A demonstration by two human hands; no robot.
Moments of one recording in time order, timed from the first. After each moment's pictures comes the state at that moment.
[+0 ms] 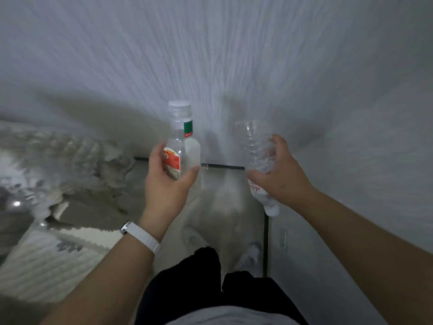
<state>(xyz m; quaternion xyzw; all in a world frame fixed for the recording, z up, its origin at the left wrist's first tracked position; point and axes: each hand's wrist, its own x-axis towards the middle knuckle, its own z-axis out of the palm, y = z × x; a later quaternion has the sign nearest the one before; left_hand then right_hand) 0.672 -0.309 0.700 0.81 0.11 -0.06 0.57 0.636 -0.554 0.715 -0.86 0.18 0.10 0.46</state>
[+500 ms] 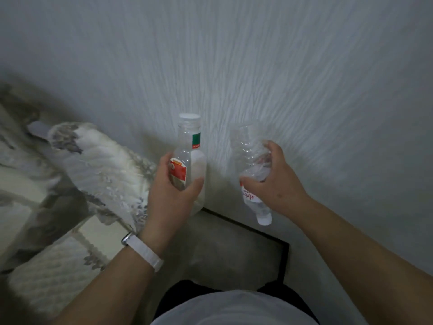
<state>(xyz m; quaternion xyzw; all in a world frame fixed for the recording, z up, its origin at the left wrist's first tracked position) 0.723 -0.163 0.813 0.79 0.14 0.09 0.59 0.760 -0.386 0.846 -0.89 0.00 0.07 0.44</state>
